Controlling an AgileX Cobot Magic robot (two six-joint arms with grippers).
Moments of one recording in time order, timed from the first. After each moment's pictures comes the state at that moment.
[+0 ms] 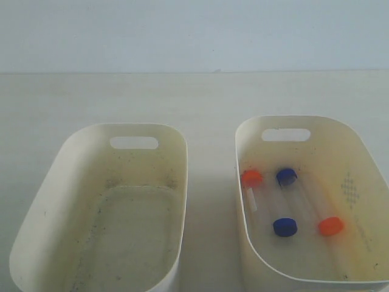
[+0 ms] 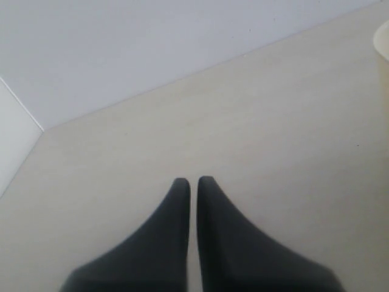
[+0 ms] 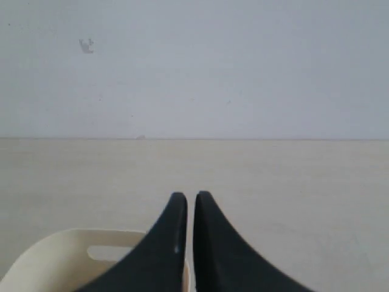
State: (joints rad) left arm -0.08 0.00 0.00 0.39 0.34 -0.03; right arm -0.04 0.58 -0.53 0.28 0.29 -0.18
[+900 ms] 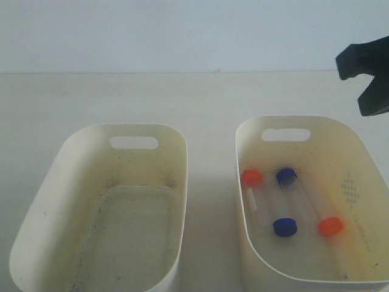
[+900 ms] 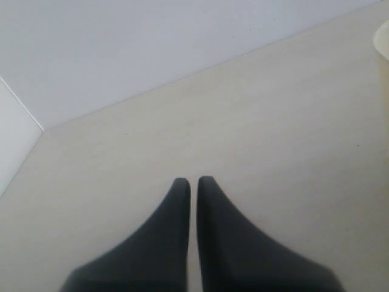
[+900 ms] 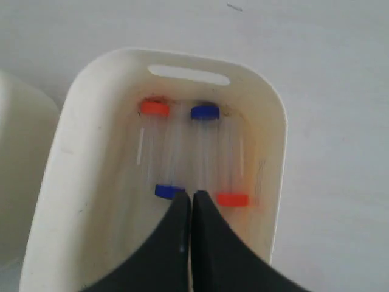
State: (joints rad) left arm -0.08 0.00 0.00 0.39 0.34 -0.03; right arm 0.29 1.13 -1.08 0.01 1.07 0.25
